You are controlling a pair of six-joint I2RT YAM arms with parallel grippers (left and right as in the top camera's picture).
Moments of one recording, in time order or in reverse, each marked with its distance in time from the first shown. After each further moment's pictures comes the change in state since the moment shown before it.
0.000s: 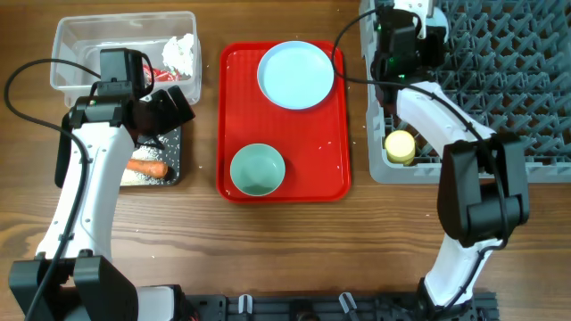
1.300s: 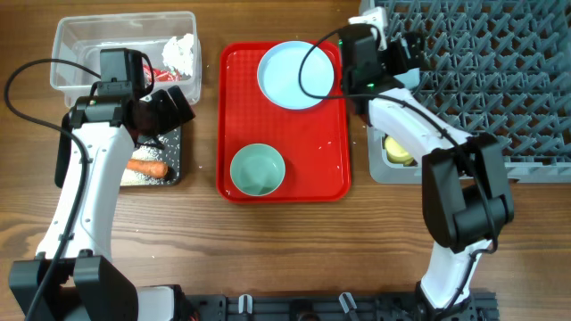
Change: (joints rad) left arm 0.000 0.000 0.000 0.000 0.000 0.000; right arm 0.164 0.002 0.000 -0.156 -0.045 -0.017
